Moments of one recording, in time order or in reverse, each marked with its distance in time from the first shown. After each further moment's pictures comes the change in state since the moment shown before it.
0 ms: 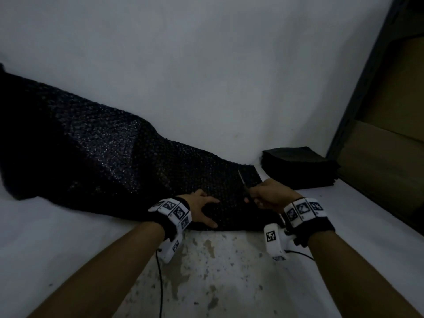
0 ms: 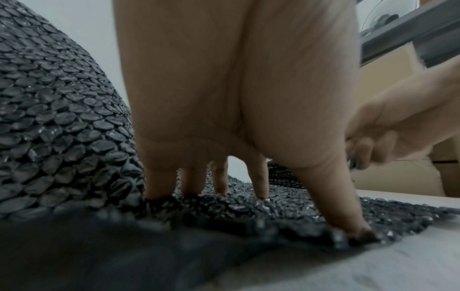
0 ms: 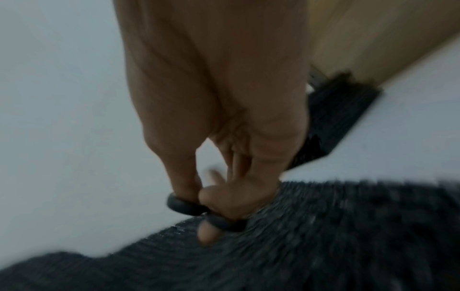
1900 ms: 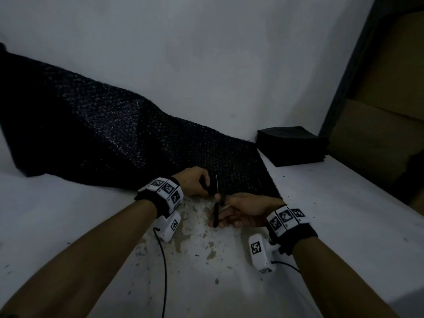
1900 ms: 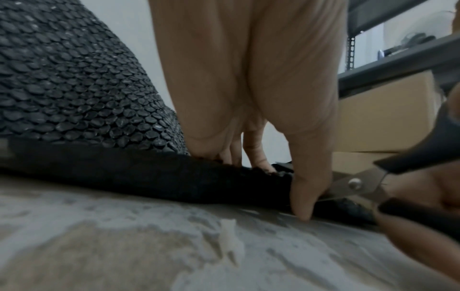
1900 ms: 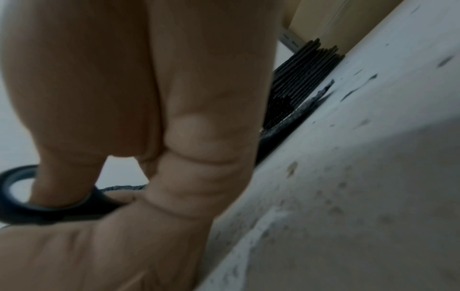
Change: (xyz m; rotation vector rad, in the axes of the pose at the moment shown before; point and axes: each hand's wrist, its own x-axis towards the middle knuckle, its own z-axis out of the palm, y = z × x) left_hand -0.019 -0.001 0.017 -0.323 0.310 0.163; right_hand -0.098 0.029 0.071 0.152 -0.572 0.072
